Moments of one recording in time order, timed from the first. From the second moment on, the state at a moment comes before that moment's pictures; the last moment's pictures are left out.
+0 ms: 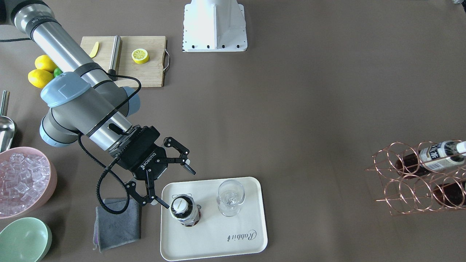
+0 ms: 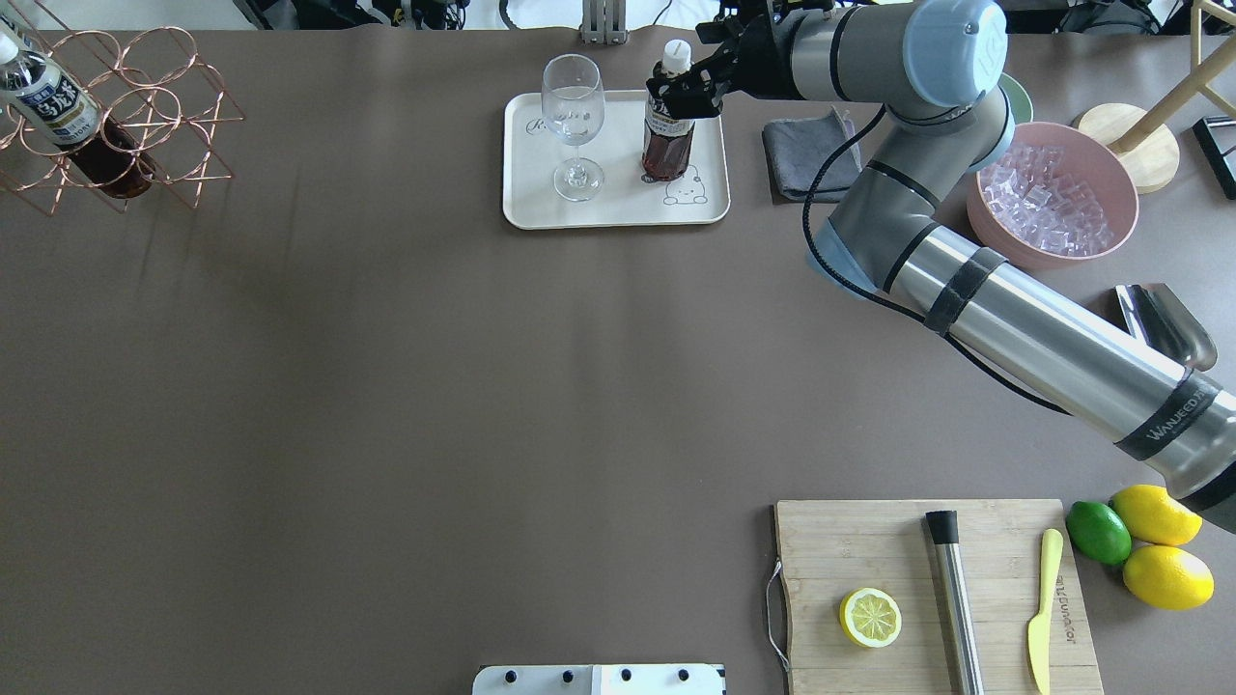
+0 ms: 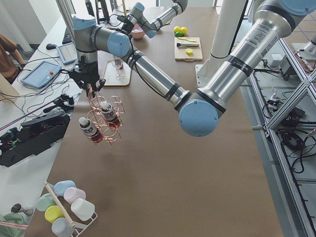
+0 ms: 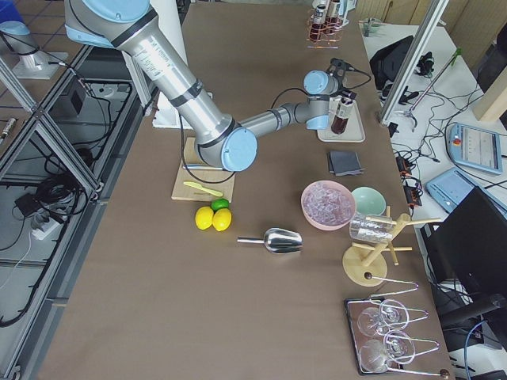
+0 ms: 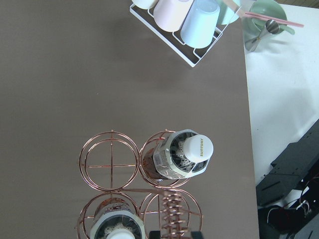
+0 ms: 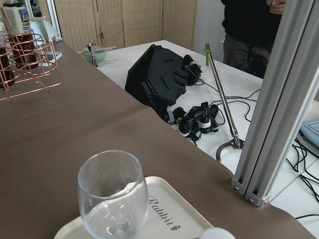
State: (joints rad) left arm -1.46 -2.19 -1.59 -1.24 -2.12 -1.86; right arm 0.87 -0.79 1.12 -0.28 1.88 0.43
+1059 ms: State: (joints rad) left arm -1.50 -2.18 -1.33 -1.54 -2.11 -1.78; right arm 1.06 -1.04 1.37 -0.61 2.37 0.28
